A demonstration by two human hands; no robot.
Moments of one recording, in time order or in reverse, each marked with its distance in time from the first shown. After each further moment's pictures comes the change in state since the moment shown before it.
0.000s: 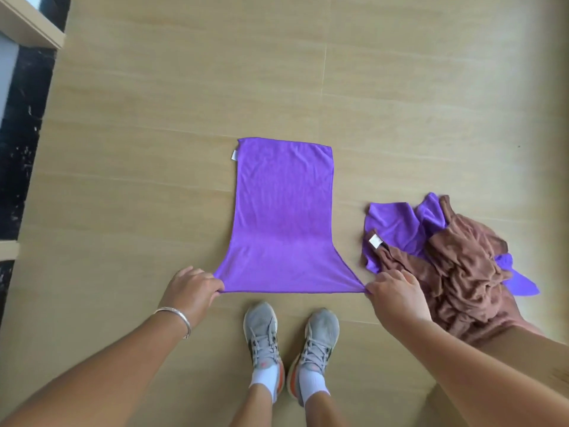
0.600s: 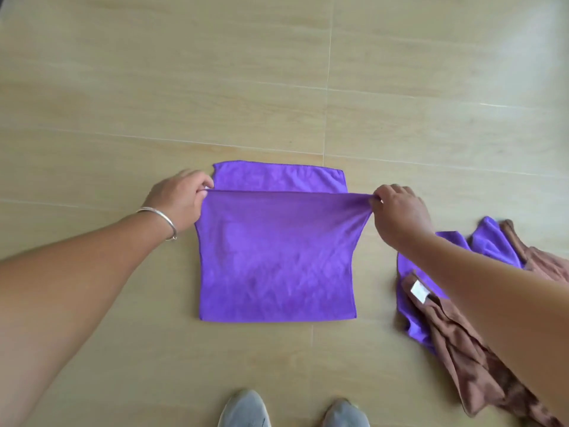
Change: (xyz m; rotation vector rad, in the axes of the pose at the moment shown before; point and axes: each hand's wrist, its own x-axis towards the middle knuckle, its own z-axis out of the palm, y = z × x) left_hand 0.306 -0.087 0.001 -0.270 0.535 -0.052; right_hand 0.313 0.034 0.037 0.356 0.472 0.145
